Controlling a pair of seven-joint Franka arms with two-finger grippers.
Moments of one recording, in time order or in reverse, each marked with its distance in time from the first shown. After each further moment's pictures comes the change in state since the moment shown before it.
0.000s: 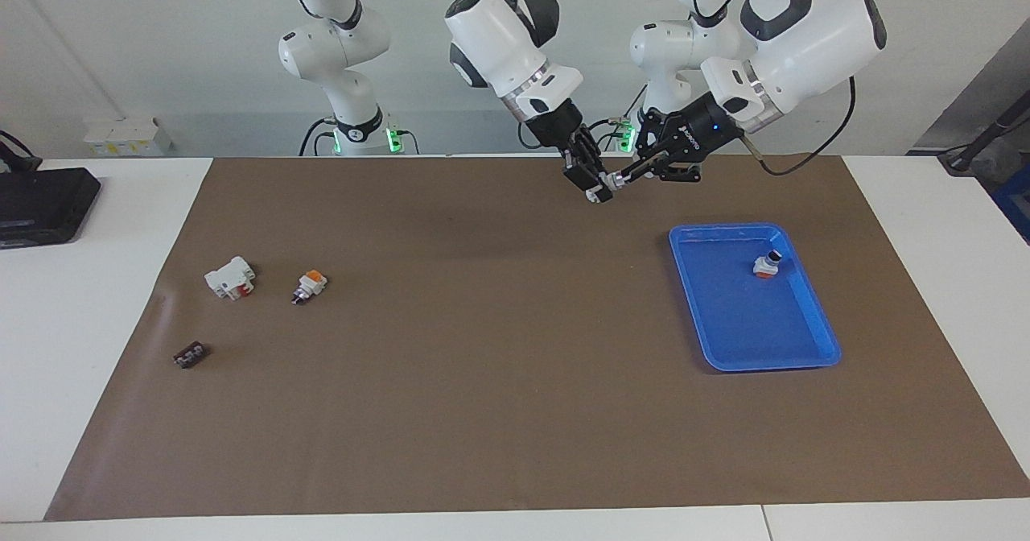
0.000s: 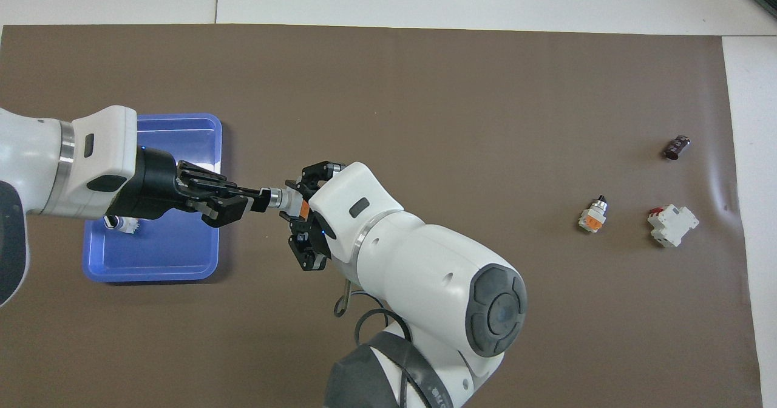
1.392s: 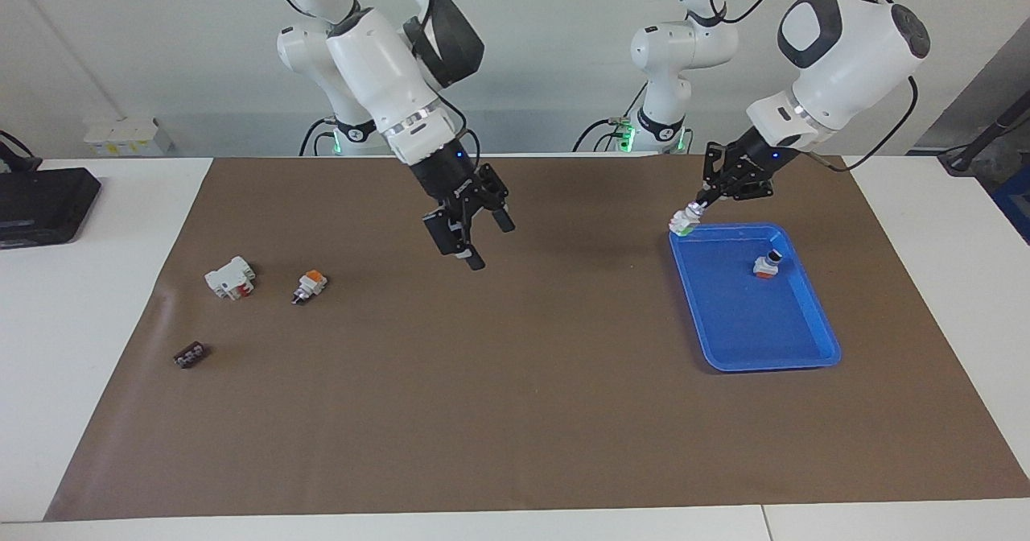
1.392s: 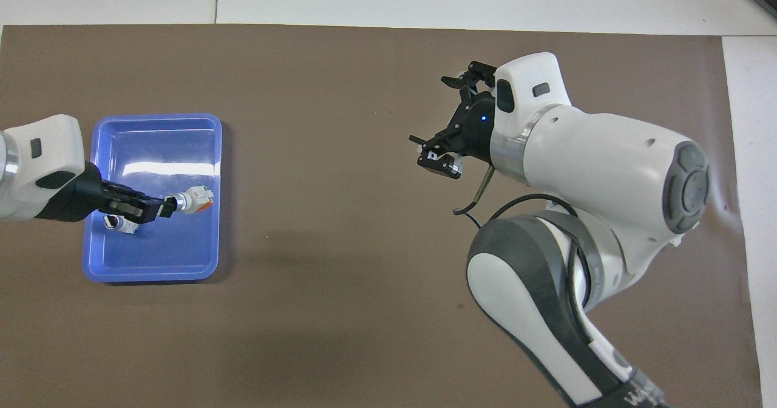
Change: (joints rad) left arm 0.154 -0.002 0.015 -0.052 0.381 -0.024 -0.107; right arm -0.325 -0.017 -0.025 0.027 0.000 -0.148 0.037
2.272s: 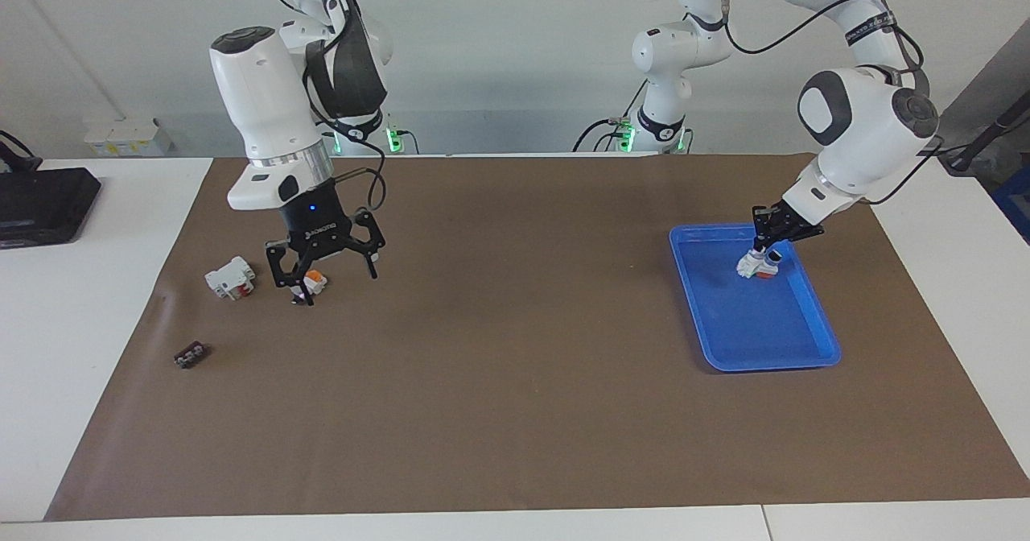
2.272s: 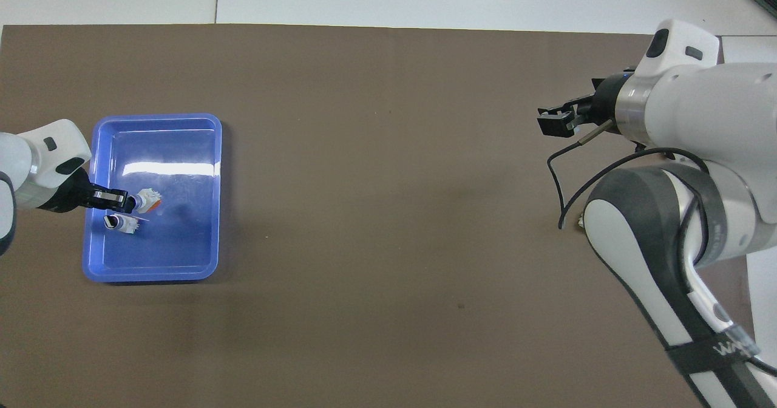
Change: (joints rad) left arm 0.097 0.172 0.002 -0.081 0.252 0.216 -0.183; right arm -0.203 -0.024 -0.044 0.052 -0.444 -0.307 0.708
